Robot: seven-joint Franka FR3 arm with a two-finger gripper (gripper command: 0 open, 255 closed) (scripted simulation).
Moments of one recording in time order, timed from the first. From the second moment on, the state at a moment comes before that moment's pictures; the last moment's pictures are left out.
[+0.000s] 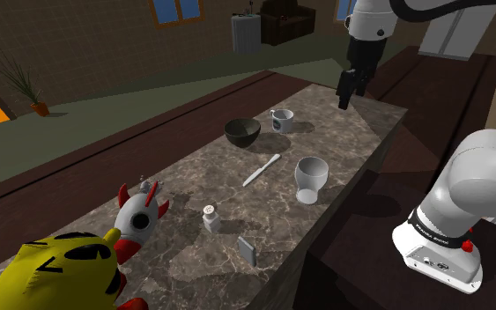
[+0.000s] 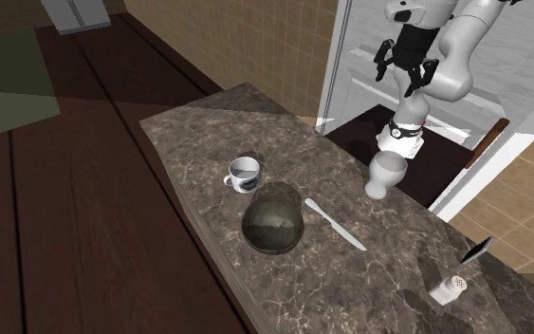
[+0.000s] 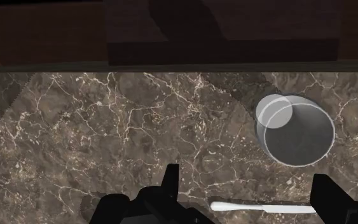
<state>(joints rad) 0.02 -0.79 0.06 -2.42 -0.01 1.64 0.12</state>
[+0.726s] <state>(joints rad) -0.02 -0.50 0.00 -2.38 -0.05 1.89 0.06</state>
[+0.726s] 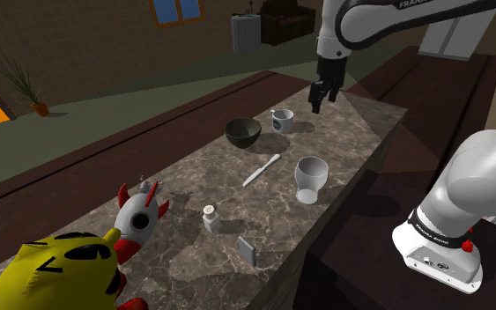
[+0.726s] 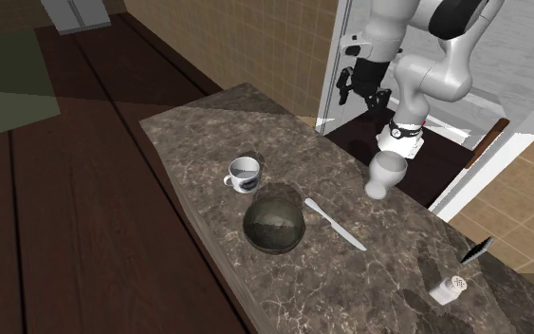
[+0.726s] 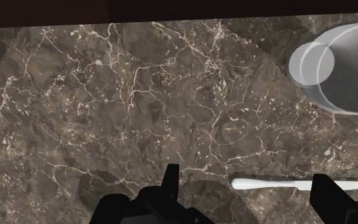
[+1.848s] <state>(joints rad) -0.08 0.14 -0.08 -2.01 -0.05 2.17 -0.04</state>
